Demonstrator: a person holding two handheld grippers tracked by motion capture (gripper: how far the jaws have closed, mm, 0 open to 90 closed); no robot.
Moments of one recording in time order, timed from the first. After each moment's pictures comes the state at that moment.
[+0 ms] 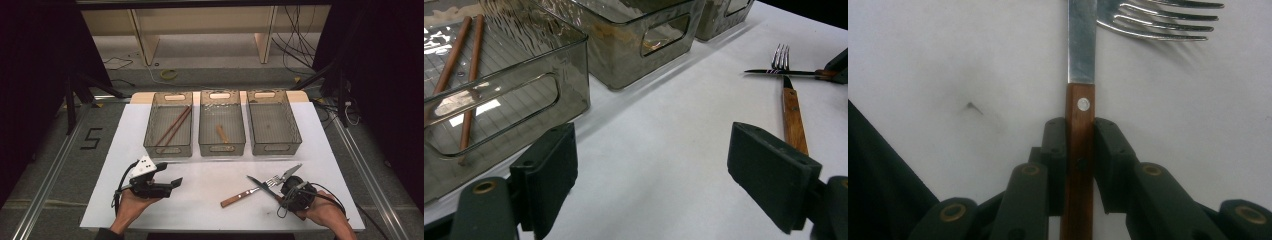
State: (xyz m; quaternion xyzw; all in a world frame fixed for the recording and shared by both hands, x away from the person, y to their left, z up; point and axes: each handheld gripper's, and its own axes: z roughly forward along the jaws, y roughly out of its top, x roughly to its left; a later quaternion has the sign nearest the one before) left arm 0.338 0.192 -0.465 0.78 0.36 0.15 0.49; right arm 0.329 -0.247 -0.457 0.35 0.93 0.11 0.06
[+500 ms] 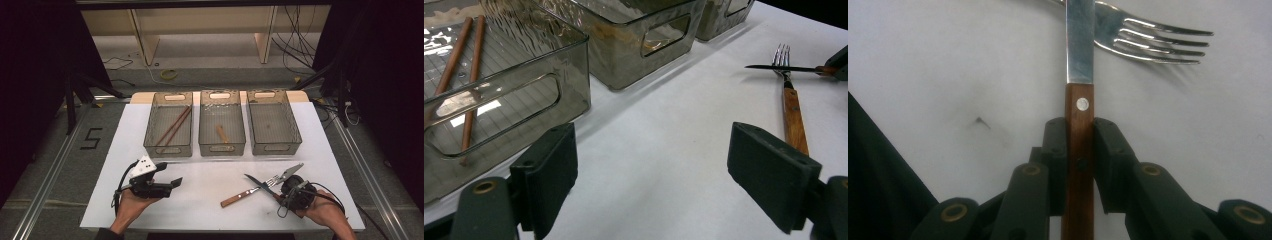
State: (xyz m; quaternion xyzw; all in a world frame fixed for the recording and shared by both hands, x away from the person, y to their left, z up) left arm 0.338 0.192 -0.465 0.78 0.36 0.16 0.49; right arm 0.328 -0.246 -0.453 0.34 0.93 0.14 0.07
